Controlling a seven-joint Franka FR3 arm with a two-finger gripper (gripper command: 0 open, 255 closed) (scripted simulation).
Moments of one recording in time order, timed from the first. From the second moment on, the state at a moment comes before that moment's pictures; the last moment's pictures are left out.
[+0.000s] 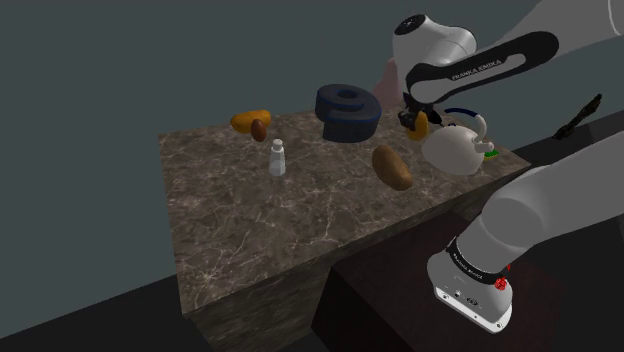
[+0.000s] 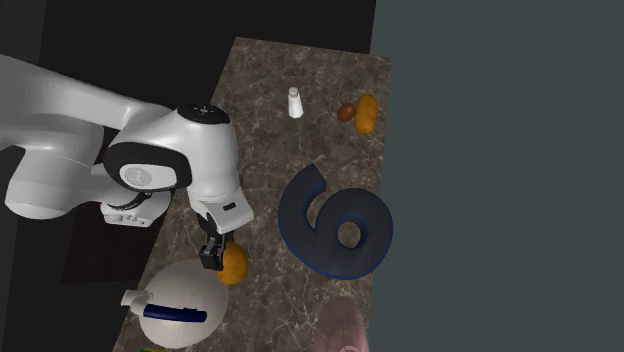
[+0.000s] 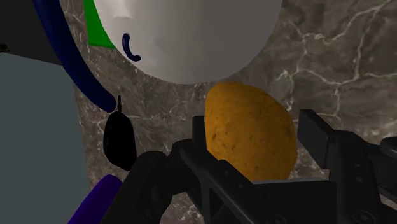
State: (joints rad) arm -0.20 -0.36 -0.09 -2.56 -0.70 2.04 0.29
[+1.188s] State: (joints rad) arm -0.22 -0.23 -0.09 -2.61 -0.78 2.20 0.42
